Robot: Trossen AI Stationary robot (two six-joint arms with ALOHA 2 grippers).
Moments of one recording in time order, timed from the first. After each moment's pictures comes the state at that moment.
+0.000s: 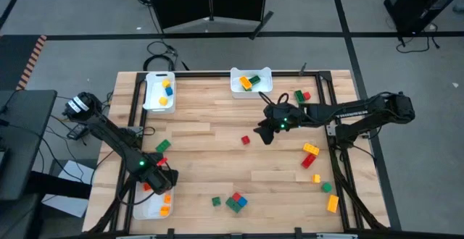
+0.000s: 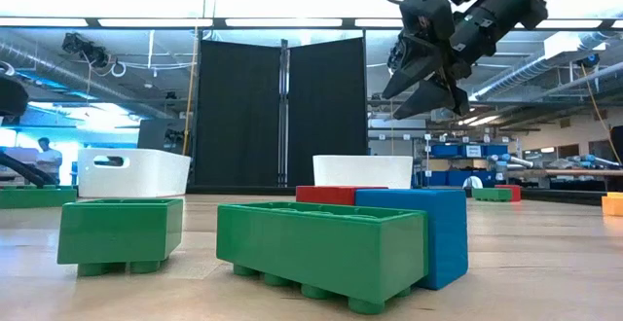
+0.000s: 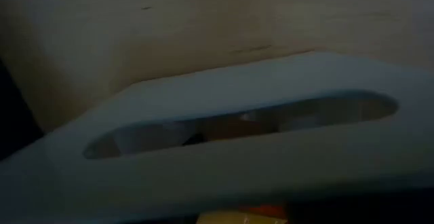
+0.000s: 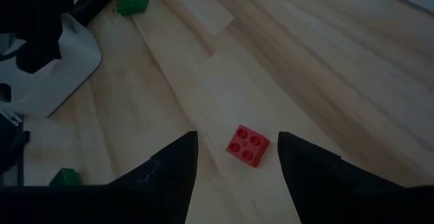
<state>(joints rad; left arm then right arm) -0.77 1.37 0.63 -0.72 0.07 -2.23 -0.07 1.29 0.73 -0.15 0.03 0.67</state>
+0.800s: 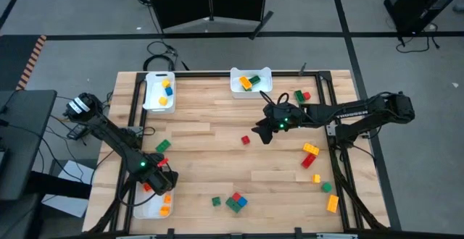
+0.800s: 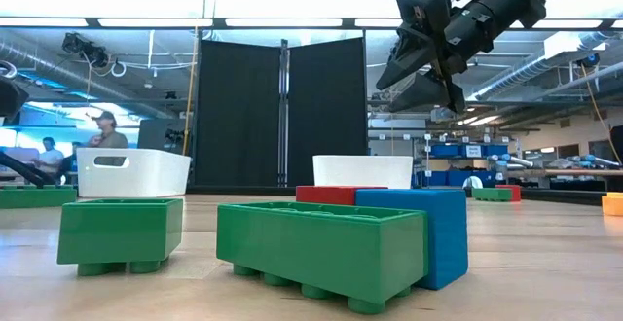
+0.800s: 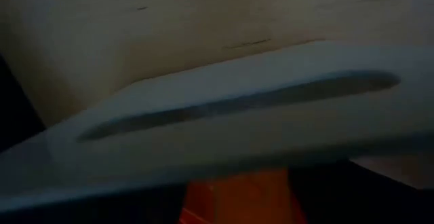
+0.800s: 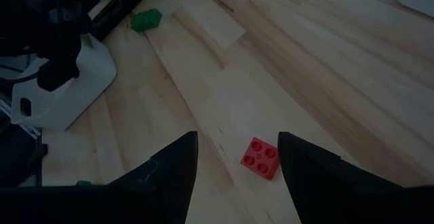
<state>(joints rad) -0.77 1.37 0.64 -0.74 0.08 -2.17 -0.06 1.29 0.73 -0.10 0.04 0.70</state>
